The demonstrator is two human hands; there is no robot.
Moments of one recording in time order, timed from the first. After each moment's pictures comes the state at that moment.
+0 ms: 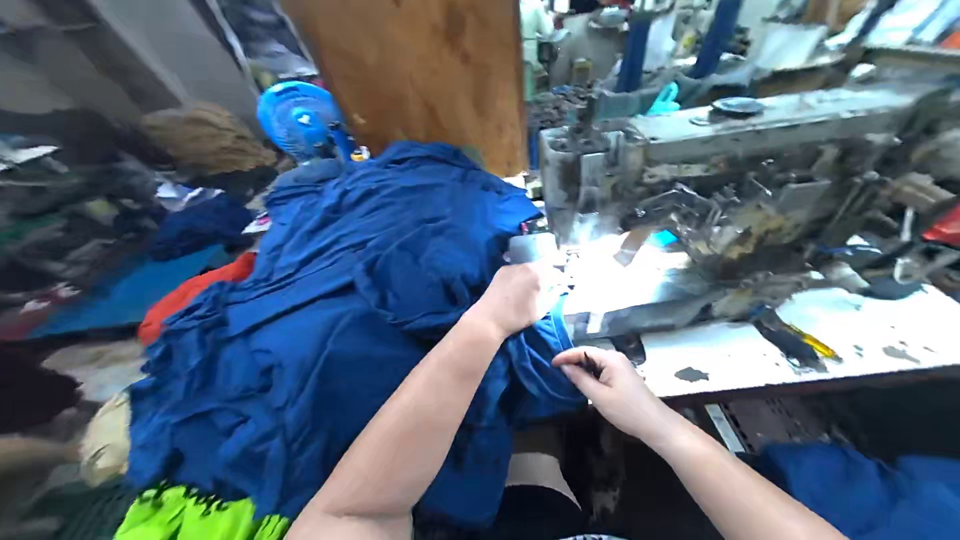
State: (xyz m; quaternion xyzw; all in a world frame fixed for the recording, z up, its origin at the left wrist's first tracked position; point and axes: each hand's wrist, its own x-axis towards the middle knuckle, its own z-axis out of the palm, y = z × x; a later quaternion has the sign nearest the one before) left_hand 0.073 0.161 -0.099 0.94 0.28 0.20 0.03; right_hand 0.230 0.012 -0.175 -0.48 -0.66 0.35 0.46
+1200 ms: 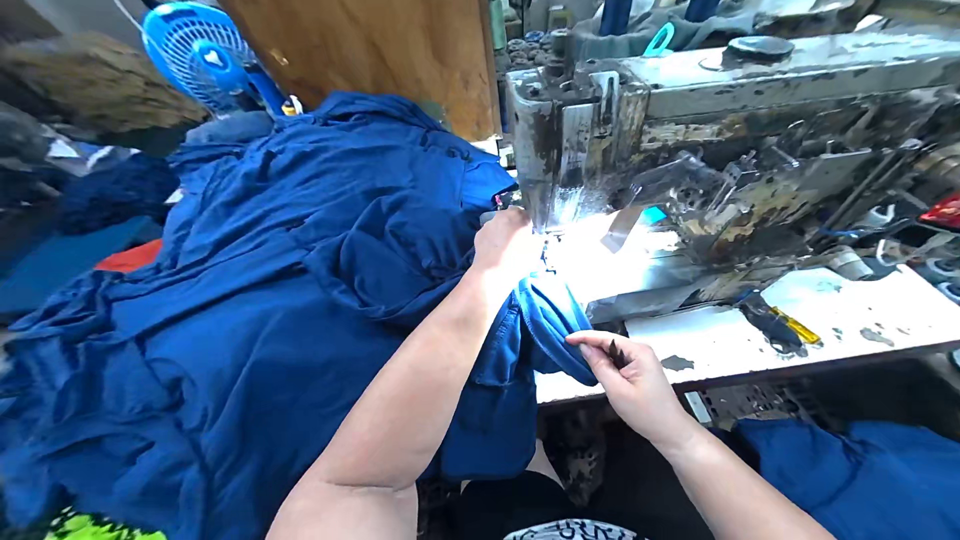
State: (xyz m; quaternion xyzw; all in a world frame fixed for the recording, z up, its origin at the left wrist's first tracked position) left_hand 0.124 0.193 -0.090 0.84 0.52 0.12 0.08; right_hand 0.247 0.006 -0.179 -0.49 -0.61 0.28 0.56
